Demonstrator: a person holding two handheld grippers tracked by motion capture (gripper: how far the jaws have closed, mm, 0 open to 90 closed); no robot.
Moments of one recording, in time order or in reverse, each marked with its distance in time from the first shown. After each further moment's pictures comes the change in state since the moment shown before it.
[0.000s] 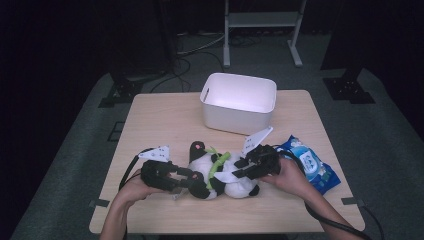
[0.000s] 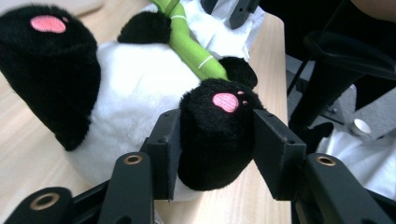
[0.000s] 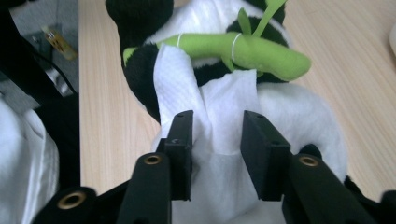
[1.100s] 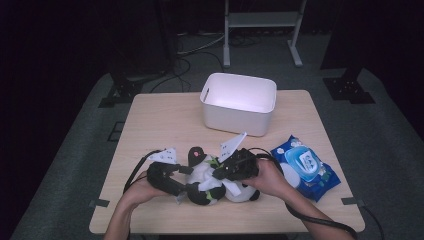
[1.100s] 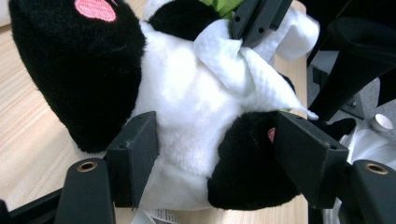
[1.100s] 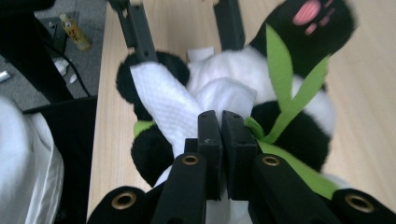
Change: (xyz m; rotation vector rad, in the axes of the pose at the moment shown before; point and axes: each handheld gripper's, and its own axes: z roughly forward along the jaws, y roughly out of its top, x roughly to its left) left arm -0.003 0.001 0.016 0.046 0.067 -0.006; right arm 0.024 0.039 0.034 0.007 0.052 -0.131
